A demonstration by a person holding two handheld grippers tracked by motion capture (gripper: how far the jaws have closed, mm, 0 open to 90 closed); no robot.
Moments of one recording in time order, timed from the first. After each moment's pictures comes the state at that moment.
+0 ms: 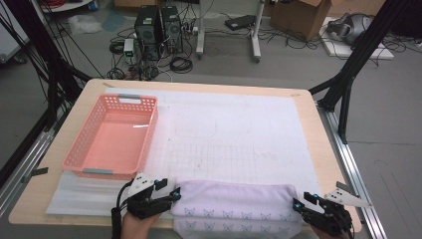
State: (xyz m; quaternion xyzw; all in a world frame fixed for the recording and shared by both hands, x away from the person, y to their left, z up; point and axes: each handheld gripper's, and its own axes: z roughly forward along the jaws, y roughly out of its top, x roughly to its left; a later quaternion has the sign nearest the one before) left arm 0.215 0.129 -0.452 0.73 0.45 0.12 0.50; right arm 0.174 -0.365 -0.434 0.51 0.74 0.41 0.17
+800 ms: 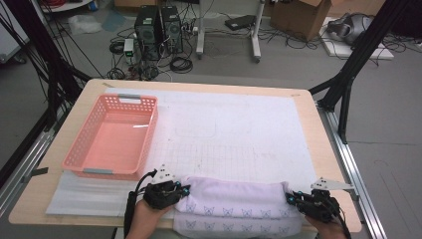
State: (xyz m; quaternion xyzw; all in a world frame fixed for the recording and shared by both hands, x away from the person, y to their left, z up) left arm 0.241 0.102 -0.450 0.79 0.39 0.08 0.46; right arm 0.208 -0.359 -0.441 0.48 0.78 0.39 0.11
